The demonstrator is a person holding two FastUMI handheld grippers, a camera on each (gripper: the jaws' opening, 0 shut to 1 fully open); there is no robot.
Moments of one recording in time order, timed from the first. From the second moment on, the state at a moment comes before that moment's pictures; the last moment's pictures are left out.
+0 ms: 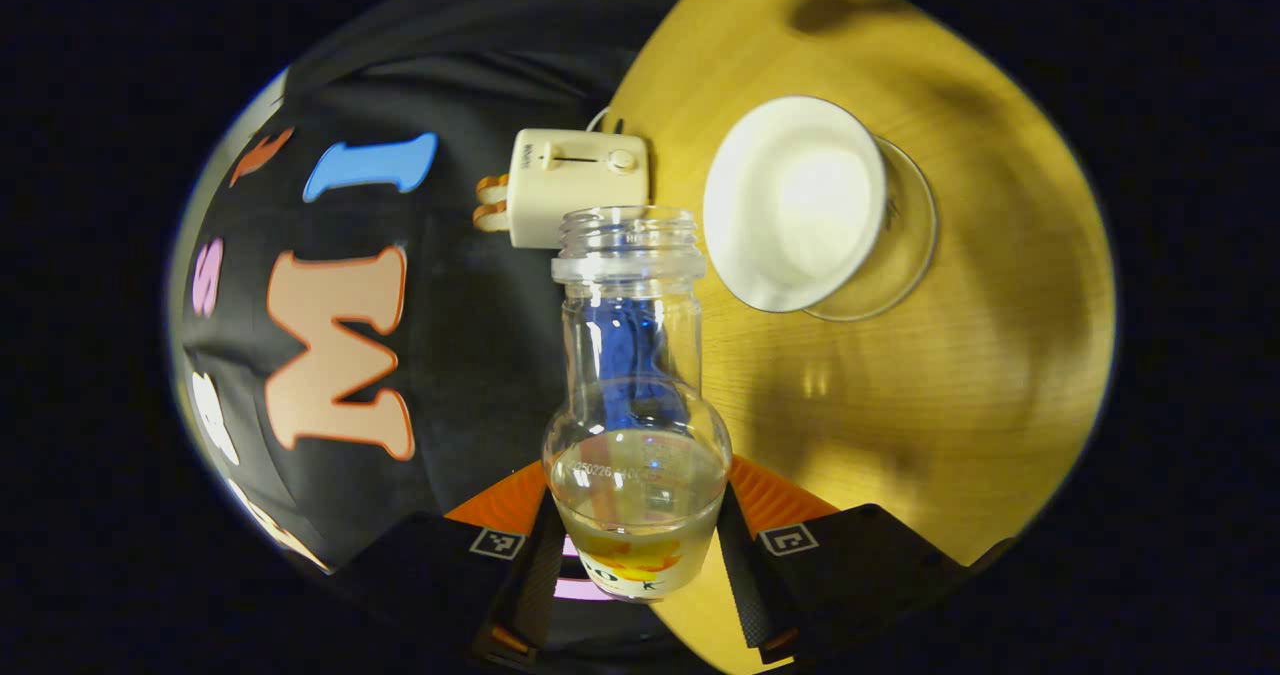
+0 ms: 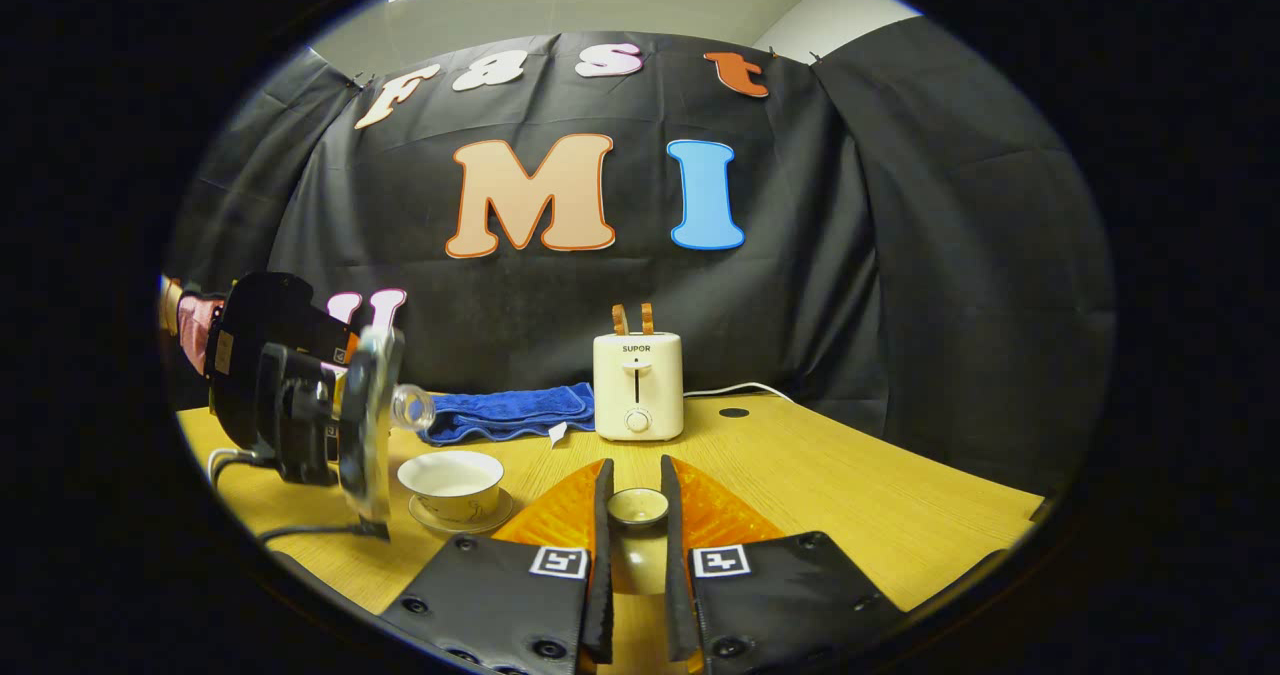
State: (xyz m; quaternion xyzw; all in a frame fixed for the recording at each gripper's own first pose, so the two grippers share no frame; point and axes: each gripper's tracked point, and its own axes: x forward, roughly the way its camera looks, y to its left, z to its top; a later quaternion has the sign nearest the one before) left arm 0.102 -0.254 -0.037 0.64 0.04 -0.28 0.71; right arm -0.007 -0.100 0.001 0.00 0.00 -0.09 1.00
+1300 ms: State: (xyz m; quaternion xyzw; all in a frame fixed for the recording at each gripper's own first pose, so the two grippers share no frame) left arm 0.177 -0.228 -0.067 0.05 0.08 -0.19 0.98; right arm -0.006 -0.103 0.003 0.00 0.00 -0.09 1.00
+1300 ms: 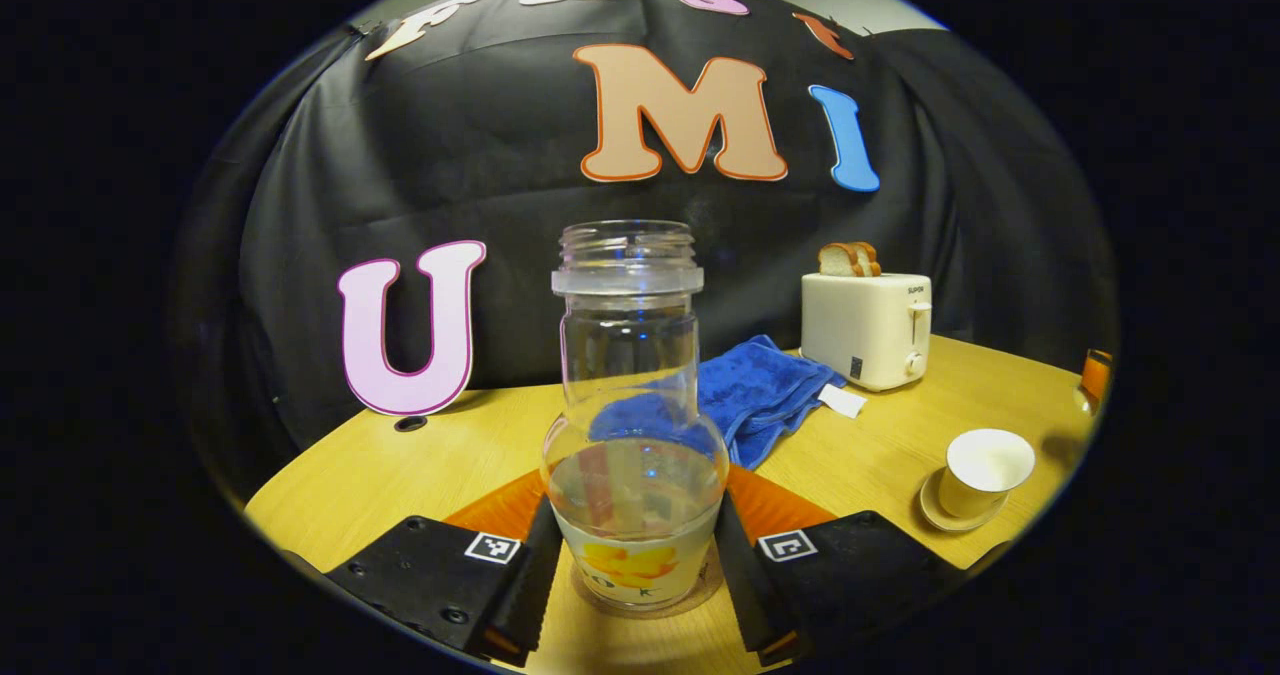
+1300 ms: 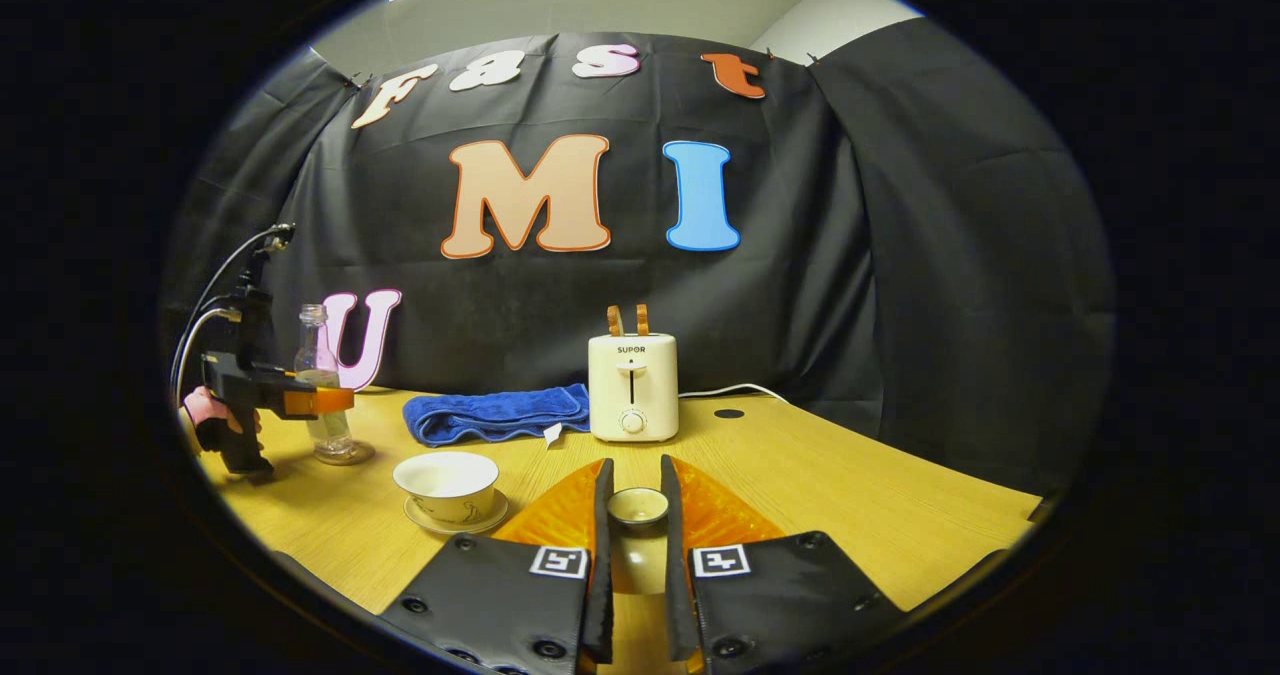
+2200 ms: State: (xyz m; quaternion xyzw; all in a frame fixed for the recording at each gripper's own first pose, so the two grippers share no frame) left arm 0.172 -0.217 -0.071 0.01 0.08 -0.18 0.98; right arm -0.006 -0.103 0.003 0.00 0.00 -0.09 1.00
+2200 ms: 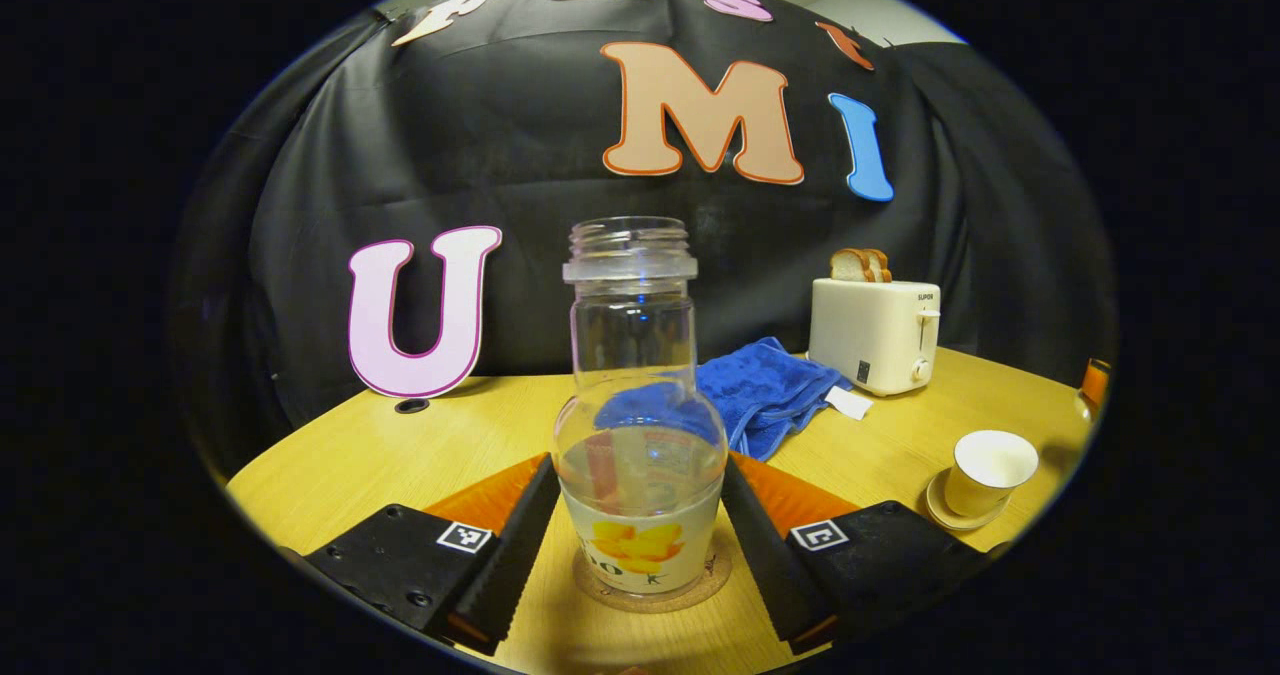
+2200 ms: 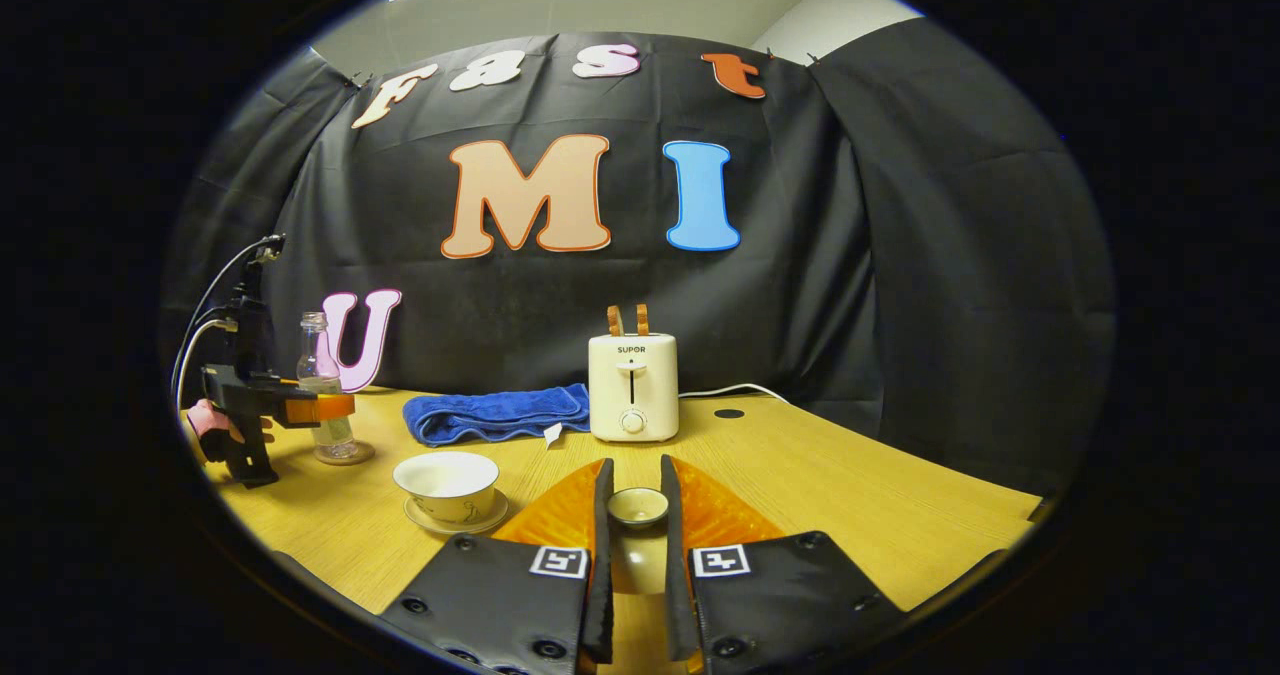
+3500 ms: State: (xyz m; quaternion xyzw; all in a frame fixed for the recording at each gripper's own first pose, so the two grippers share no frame) left arm 0.082 -0.139 -0.046 0.00 0.00 -0.12 0.99; right arm -0.001 -0.086 0.002 0.00 0.00 -0.07 1.00
